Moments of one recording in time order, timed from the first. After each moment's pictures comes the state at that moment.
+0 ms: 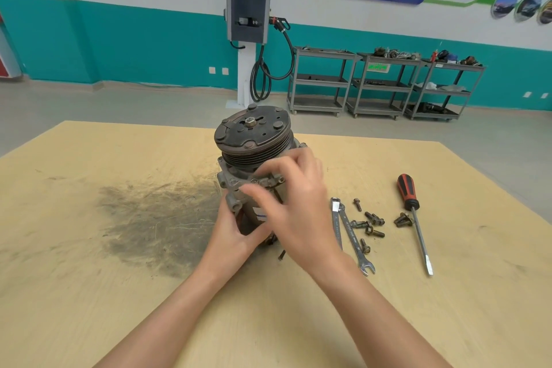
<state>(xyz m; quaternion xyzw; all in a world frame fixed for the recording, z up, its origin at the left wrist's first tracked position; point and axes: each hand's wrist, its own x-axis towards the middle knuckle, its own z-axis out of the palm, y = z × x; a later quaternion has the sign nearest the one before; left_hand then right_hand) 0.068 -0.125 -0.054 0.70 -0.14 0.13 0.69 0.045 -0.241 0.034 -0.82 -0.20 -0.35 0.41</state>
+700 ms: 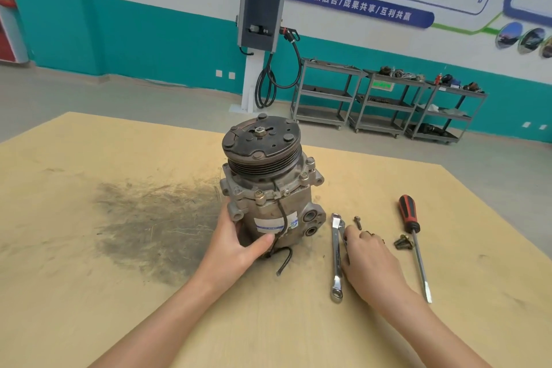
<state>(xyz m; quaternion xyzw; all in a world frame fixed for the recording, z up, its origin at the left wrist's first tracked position) 0.066 -0.125 -0.055 0.69 -0.13 0.10 0.71 0.066 -0.353 -0.029 -1.00 0.02 -0.03 0.00</state>
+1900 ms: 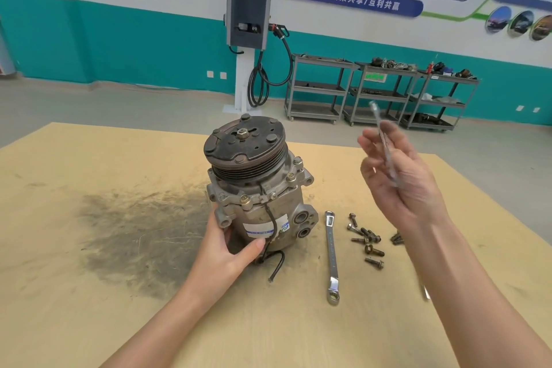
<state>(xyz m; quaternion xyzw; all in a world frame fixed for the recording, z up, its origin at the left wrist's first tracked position) 0.066 -0.125 -0.059 0.70 -0.12 0.11 0.70 0.093 -0.364 0.077 -0.39 -0.08 -0.06 0.91</state>
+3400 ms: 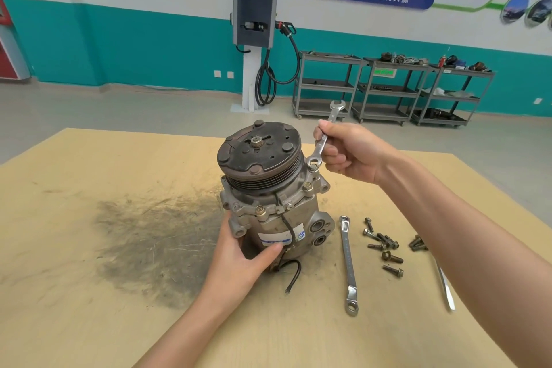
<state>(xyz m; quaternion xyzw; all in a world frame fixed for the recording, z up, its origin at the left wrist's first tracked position) 0.075 -0.124 -0.060 0.71 -0.09 0.12 0.68 0.175 -0.321 0.099 -0.67 -0.09 0.17 0.72</state>
